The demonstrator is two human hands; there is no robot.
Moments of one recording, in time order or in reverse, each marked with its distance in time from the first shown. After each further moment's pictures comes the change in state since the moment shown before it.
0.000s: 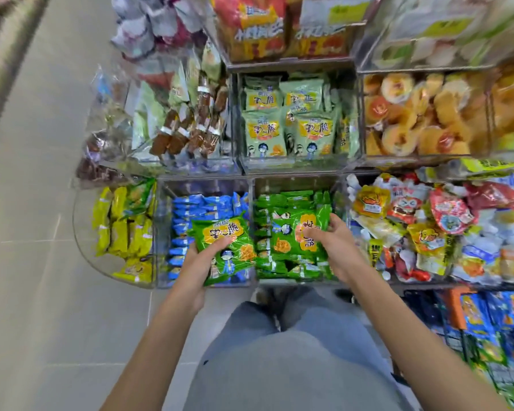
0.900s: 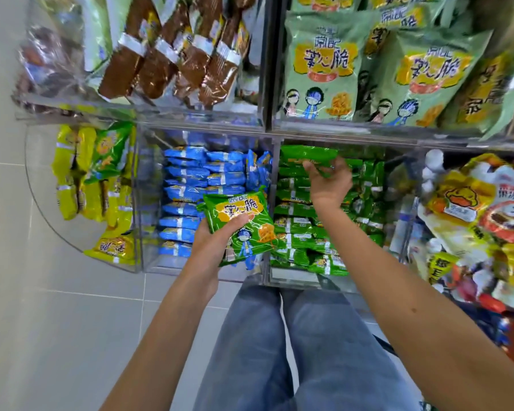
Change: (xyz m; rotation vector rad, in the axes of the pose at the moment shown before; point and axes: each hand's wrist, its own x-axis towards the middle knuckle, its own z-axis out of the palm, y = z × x) left_hand 0.102 -0.017 0.013 0.002 0.063 -0.167; right_hand 0.187 0.048 0.097 -0.185 0.346 -0.086
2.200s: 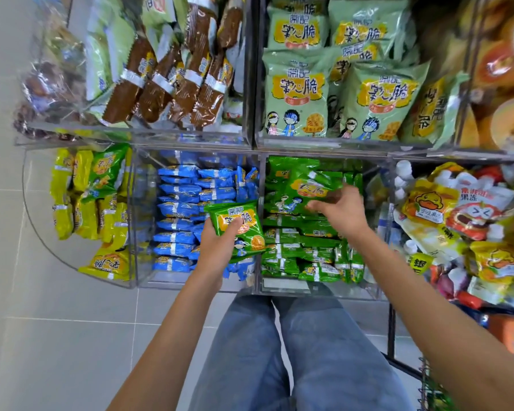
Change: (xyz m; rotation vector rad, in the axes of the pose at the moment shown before) left_hand 0.022 -0.006 0.017 0.213 0.076 0.075; right_hand -0.018 -0.012 -0.079 -0.322 -0.299 -0.057
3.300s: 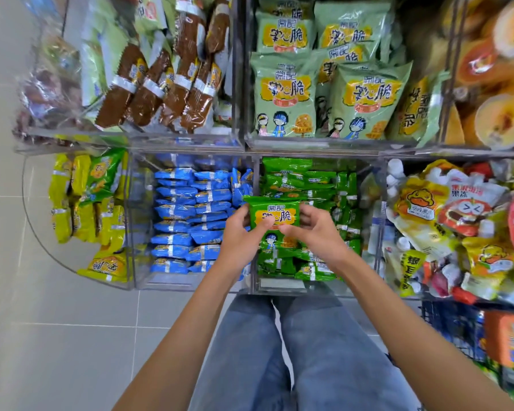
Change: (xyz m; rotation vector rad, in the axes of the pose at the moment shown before) left_hand -0.014 0.012 0.036 0.147 -0.201 0.296; right_hand -0.052 -0.002 0.013 0.303 -0.382 -0.074
